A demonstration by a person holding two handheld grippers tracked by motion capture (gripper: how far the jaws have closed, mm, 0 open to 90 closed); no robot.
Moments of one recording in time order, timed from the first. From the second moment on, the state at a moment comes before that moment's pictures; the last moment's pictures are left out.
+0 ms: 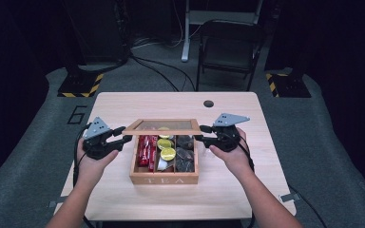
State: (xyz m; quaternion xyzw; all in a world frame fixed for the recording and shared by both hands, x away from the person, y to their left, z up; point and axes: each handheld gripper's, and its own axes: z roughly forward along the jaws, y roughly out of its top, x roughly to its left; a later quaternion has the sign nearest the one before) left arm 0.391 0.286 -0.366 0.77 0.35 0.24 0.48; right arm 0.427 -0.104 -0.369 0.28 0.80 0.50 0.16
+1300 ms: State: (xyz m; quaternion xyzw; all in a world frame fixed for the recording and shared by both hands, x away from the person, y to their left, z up) left arm 0.431 0.280 -0.356 0.75 0.36 0.27 0.49; right arm 0.464 -0.092 -0.353 0.30 0.80 0.49 0.19
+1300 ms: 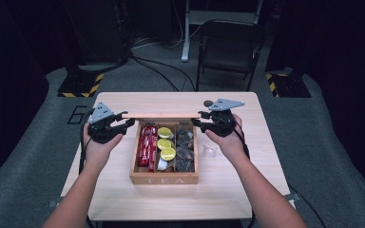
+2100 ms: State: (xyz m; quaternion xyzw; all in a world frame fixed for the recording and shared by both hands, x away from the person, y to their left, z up) left arm 0.452 0.279 -0.357 0.74 0.37 0.27 0.49; right arm 0.480 -0.089 -0.346 0.31 0.79 0.50 0.19
